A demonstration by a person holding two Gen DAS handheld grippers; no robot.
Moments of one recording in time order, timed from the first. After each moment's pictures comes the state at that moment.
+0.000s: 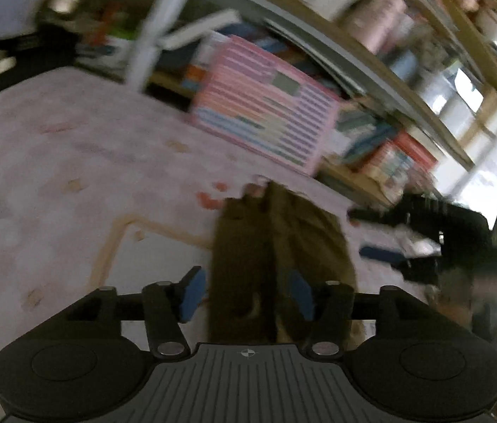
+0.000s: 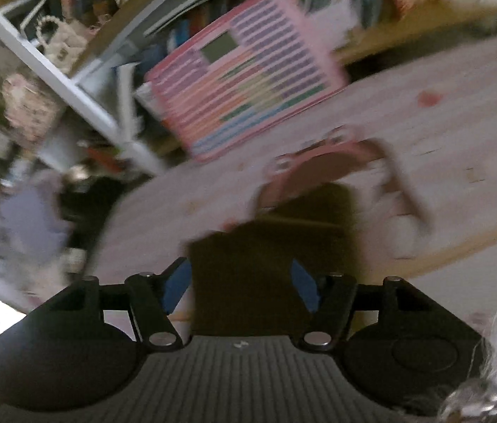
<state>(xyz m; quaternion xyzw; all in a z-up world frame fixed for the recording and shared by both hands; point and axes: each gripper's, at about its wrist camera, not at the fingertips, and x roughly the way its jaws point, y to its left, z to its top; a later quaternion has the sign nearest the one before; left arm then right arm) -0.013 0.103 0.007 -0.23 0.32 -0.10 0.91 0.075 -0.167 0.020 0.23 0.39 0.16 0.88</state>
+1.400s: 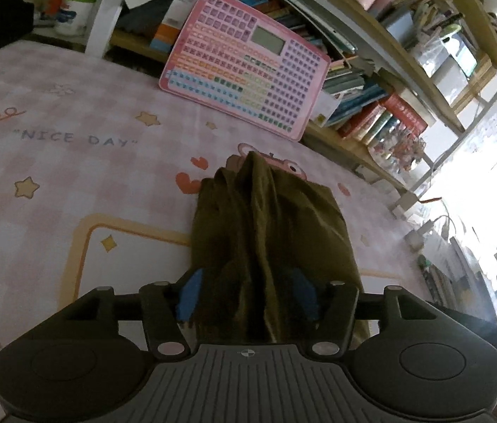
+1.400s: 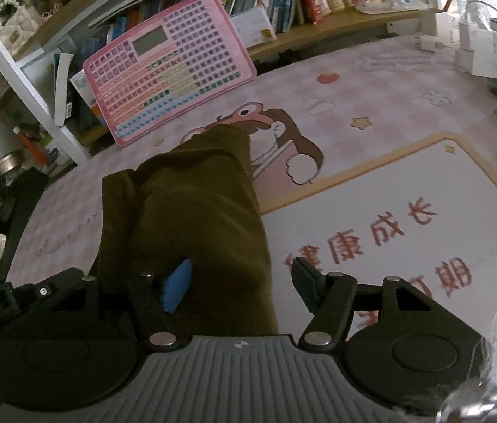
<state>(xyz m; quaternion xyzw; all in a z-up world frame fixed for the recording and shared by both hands) 0.025 0.109 -0.005 -0.22 0.38 -0.14 0.89 0.003 -0.163 -0.012 0.20 0.40 0.04 0.90</state>
